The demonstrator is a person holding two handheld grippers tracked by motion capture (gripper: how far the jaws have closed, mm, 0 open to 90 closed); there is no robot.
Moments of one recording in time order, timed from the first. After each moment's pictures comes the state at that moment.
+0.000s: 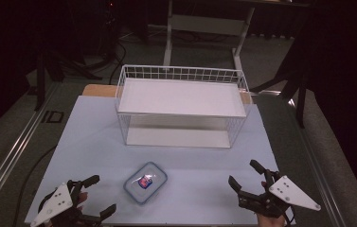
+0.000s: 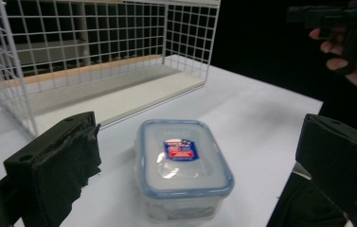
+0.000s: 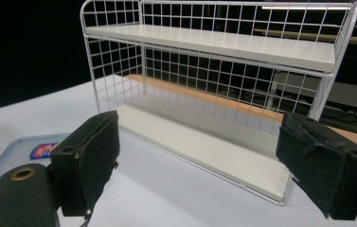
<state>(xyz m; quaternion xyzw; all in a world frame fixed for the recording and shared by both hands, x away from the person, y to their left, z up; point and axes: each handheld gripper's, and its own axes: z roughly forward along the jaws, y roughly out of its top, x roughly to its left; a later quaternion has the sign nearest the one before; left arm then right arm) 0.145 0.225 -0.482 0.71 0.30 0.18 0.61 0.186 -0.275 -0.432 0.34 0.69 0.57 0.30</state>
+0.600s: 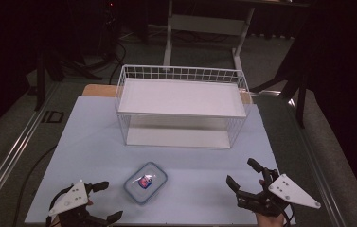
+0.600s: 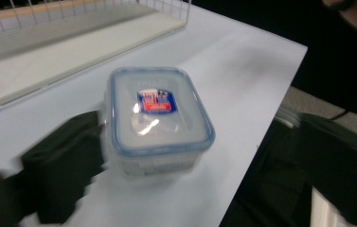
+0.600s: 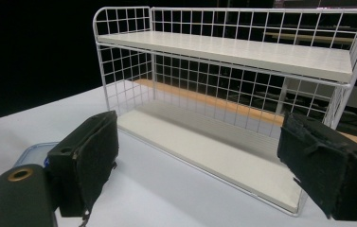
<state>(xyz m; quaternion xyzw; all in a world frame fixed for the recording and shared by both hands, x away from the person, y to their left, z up) 0.154 0.213 -0.485 0.79 0.29 0.12 0.53 0.186 -0.269 -0.427 0.33 0.69 0.58 0.29</state>
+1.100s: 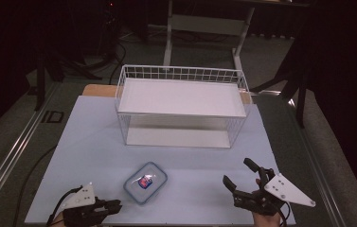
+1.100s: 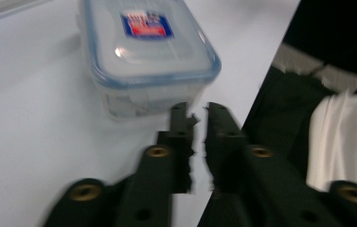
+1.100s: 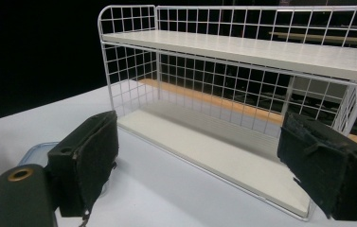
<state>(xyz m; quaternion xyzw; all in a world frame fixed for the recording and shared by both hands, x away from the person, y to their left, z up) 0.169 0.215 -0.518 0.85 0.28 0.04 0.45 0.190 -0.263 -0.431 0.32 0.69 0.59 0.28</state>
